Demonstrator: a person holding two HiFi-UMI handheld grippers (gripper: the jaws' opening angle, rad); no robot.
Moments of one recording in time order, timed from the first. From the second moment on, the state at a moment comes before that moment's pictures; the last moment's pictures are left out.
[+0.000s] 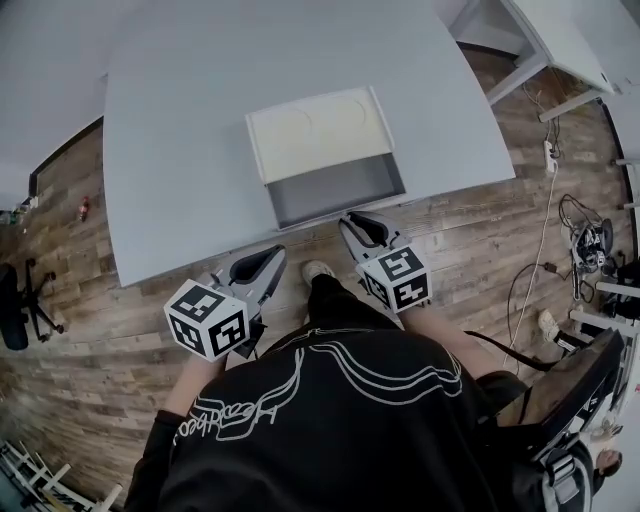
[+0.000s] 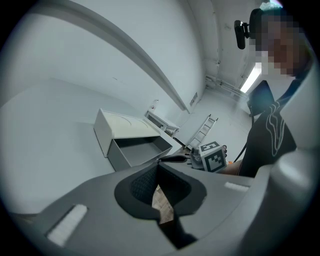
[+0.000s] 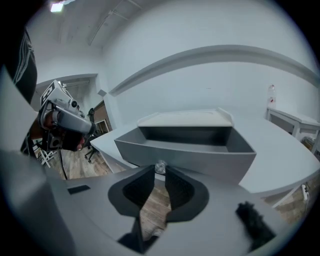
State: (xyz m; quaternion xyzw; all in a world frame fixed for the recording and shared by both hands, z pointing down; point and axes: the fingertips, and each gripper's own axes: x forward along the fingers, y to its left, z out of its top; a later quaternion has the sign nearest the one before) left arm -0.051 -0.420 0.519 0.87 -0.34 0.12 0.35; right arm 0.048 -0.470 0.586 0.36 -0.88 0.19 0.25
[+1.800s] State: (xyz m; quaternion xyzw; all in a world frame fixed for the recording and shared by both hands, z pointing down) left arm -0.018 -0.346 0.399 0.93 -0.27 0.10 0.22; right arm 0.040 -0.366 0.394 0.29 -0.93 0.19 0.04
